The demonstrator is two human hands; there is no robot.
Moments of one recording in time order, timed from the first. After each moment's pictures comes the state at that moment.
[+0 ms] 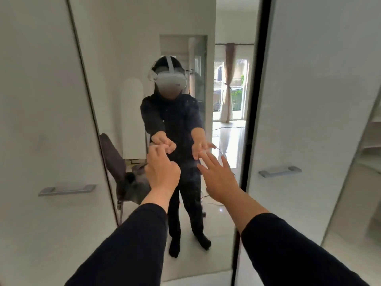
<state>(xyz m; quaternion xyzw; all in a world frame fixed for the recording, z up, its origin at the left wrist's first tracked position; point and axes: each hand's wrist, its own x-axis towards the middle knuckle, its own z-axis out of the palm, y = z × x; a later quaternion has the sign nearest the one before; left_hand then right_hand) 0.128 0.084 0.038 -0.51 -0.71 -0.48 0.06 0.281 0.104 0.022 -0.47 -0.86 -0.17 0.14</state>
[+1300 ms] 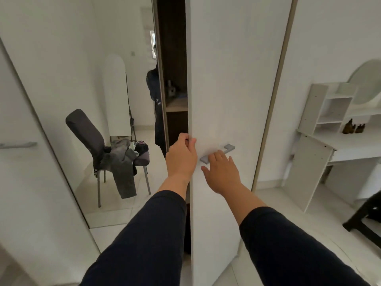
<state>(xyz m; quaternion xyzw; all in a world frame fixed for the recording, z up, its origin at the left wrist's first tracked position) 0.475 0.007 0.009 -0.57 -0.64 -0.52 -0.04 0.591 0.021 -0.029 -0.58 -0.79 -0.04 0.18</state>
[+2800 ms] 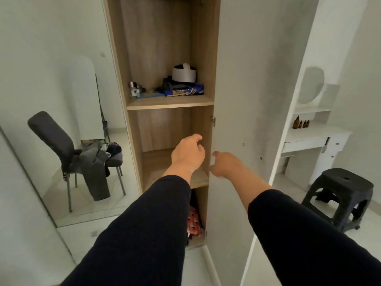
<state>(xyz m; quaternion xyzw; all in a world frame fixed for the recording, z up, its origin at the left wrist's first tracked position) 0.631 -0.065 0.028 -0.70 -0.61 -0.36 -0.08 0.756 -0.057 0.014 -0.70 -0.70 0.11 0.06</state>
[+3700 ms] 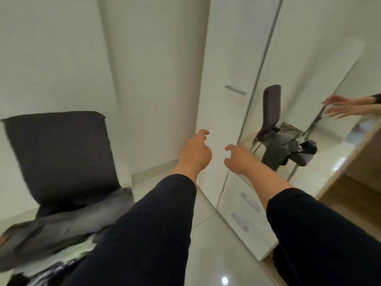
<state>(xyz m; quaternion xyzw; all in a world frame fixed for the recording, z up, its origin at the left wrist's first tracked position) 0.341 -0.275 -0.037 -0.22 -0.89 -0.40 0.05 0.389 -0.140 -0.029 -0.18 -0.98 0.11 -0.01</state>
